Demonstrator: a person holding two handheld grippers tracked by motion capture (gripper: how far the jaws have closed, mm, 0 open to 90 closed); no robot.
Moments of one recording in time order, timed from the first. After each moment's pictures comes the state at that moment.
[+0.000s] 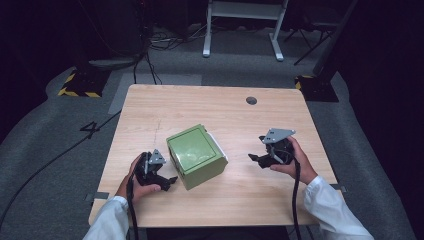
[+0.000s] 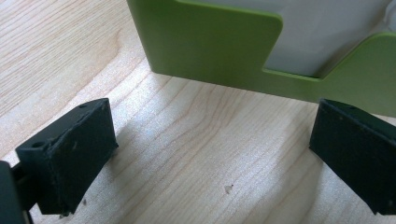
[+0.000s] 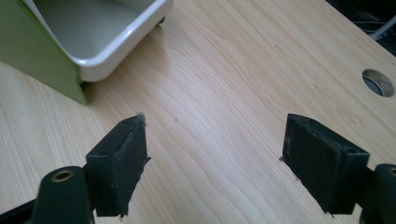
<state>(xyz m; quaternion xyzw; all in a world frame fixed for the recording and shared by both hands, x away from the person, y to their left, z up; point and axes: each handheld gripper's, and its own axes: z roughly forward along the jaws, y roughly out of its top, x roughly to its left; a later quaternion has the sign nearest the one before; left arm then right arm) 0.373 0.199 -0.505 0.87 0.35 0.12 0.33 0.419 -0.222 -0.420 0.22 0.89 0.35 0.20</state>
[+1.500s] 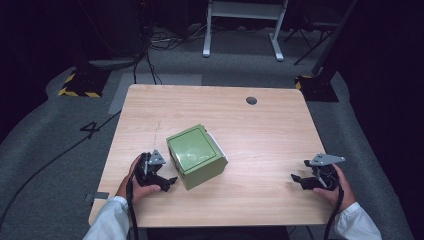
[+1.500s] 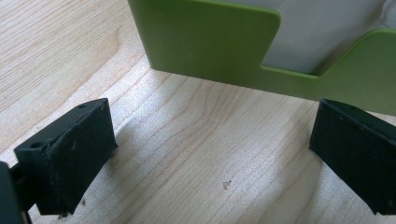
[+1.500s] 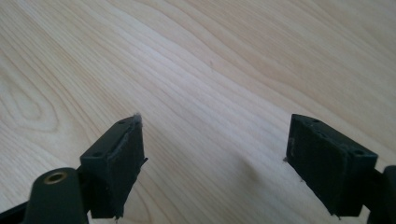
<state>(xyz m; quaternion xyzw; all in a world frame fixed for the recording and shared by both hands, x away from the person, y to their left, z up) 0.371 0.199 -0.506 0.87 0.35 0.12 0.33 0.373 -0.367 -0.481 0.36 0.86 0.32 0.19</state>
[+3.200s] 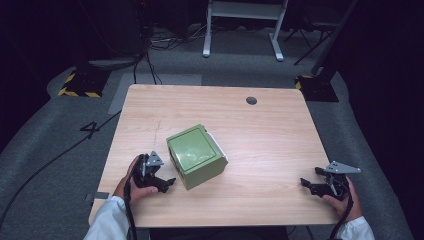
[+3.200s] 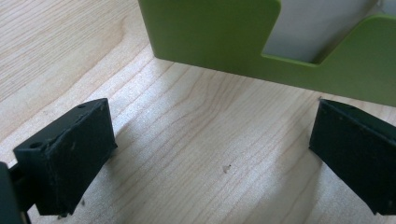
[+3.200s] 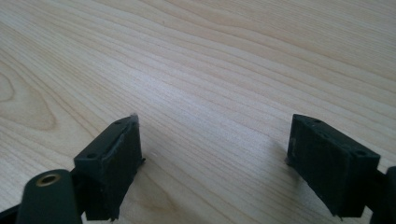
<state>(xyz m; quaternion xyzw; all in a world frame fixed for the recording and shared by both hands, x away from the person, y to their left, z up) 0.366 0.203 -0.506 0.86 0.36 0.13 0.33 0.355 -0.405 -0.504 0.43 0.81 0.36 0.20</state>
